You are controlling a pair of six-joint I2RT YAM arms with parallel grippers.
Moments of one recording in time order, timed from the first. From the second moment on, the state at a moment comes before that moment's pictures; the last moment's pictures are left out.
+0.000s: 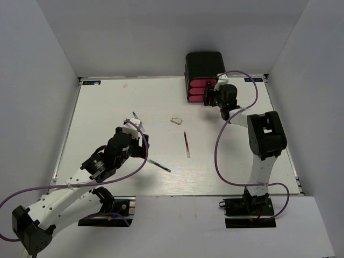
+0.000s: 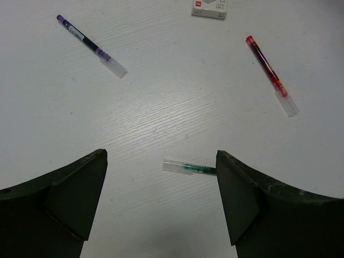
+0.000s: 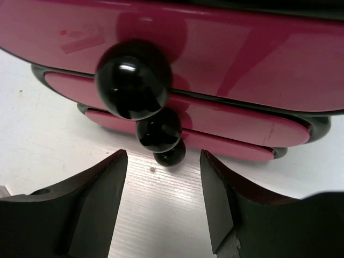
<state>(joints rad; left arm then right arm) -0.74 0.76 0.63 -0.38 -0.31 -0.22 0.24 1.97 1.17 0.47 -0.14 0.06</state>
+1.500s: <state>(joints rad) -0.74 0.76 0.63 -0.38 -0.31 -0.22 0.25 1.90 0.97 0.68 -0.09 0.19</state>
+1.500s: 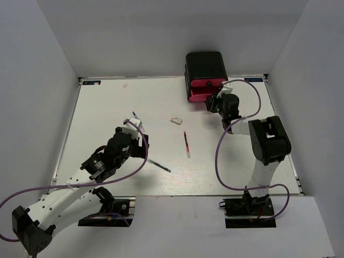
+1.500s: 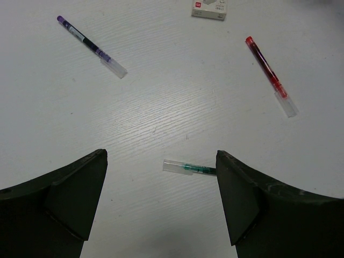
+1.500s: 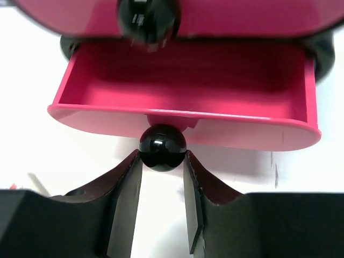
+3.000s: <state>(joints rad) -0.52 1.48 1.03 -0.43 -0.36 -0.49 0.24 1.11 0.64 0.17 -0.60 -0.08</state>
